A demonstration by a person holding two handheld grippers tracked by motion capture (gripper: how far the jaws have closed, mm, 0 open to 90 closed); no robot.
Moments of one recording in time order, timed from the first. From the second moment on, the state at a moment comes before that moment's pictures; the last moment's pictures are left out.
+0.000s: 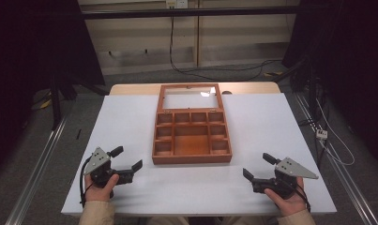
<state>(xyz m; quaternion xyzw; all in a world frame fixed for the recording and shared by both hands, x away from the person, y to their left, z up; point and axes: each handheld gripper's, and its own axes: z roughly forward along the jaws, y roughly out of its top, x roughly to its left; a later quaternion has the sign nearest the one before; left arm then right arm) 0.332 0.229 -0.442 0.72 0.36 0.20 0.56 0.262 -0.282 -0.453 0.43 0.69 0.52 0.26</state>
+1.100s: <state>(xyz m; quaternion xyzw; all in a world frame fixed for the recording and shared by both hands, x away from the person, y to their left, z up) 0.333 0.227 -0.440 0.72 0.35 0.20 0.56 0.261 -0.294 -0.459 0.42 0.80 0.42 0.11</state>
